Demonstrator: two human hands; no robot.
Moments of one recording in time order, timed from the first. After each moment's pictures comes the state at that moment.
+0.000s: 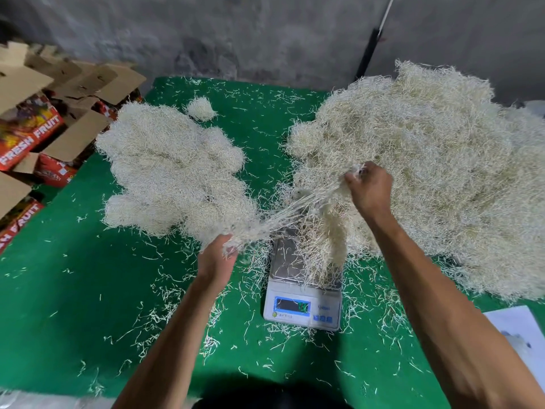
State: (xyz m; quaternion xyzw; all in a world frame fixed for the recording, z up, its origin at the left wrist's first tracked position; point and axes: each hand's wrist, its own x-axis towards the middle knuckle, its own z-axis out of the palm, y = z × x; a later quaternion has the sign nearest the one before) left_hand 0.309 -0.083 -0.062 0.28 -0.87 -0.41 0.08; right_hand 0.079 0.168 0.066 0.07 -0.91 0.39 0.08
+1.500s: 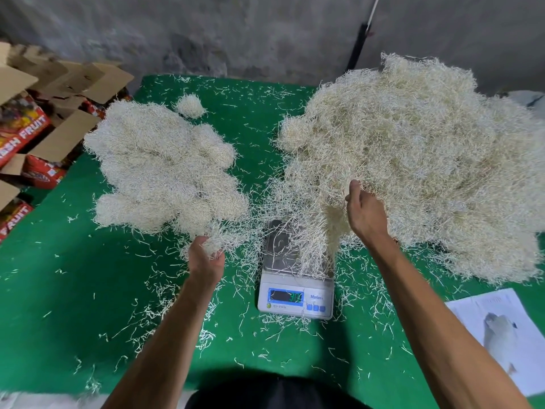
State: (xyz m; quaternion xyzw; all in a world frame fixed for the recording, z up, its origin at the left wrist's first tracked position) left_hand 0.291 -0.073 -0.065 0.45 -0.29 -0.82 0.19; right_hand 0.124 0.208 0.024 0.07 -0.93 0.36 0.02
